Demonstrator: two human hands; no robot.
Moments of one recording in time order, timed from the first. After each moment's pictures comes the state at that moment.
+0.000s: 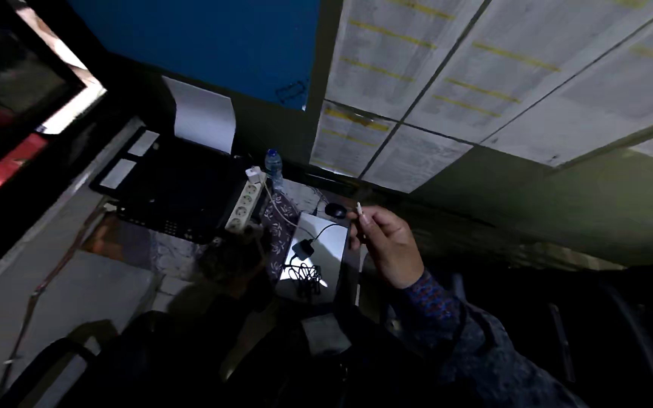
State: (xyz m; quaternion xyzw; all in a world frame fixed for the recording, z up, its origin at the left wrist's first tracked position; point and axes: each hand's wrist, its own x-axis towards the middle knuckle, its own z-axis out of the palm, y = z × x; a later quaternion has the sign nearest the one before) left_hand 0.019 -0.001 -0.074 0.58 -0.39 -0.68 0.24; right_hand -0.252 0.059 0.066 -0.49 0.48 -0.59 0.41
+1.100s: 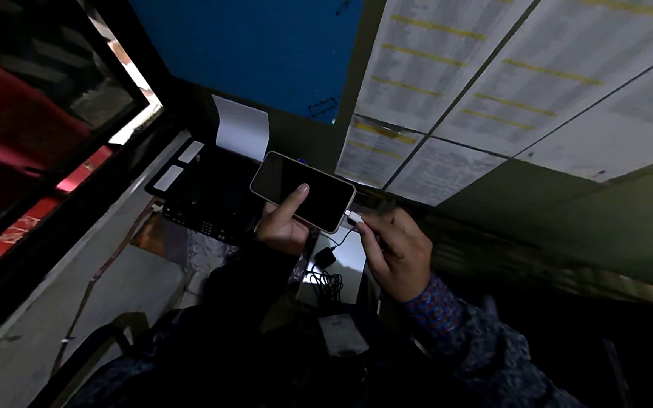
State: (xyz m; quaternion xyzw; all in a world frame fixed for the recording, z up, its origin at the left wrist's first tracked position) left_hand -0.051 -0.054 0.063 0.19 -0.20 -0.77 0.58; right_hand -0.219 0.048 0.074 -0.67 0.56 -0.48 -0.05
